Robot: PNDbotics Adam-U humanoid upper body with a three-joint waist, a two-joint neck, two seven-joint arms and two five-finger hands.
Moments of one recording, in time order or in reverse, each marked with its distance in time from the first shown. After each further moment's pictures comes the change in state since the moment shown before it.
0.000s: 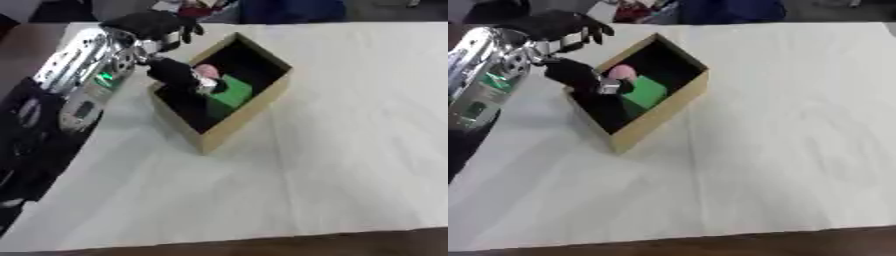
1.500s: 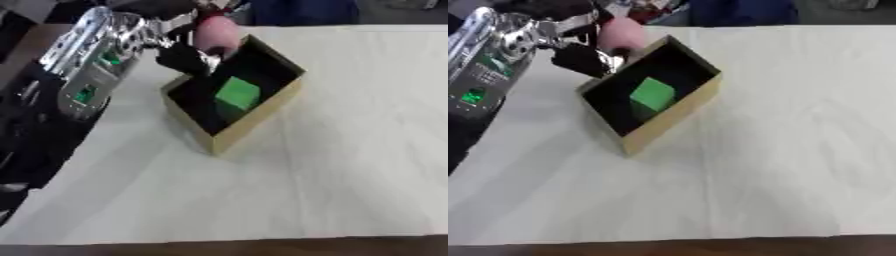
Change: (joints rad) left arm -0.041 0.020 -0.026 0.065 0.149 0.053 -0.007; right arm 0.000 -0.009 0.004 0.000 0.001 -0.007 0.005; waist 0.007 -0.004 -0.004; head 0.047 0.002
